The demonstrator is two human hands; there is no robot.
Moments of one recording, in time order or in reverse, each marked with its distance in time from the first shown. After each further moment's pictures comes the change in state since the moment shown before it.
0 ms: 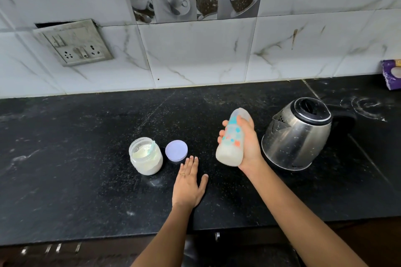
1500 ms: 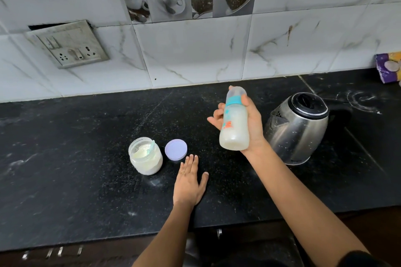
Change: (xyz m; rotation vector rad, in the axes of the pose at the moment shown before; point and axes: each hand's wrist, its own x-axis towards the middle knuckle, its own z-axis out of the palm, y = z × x) left_hand 0.001 -0.006 0.003 -0.003 -0.021 0.007; right_hand 0.009 -0.027 0.021 0.196 -0.329 0.054
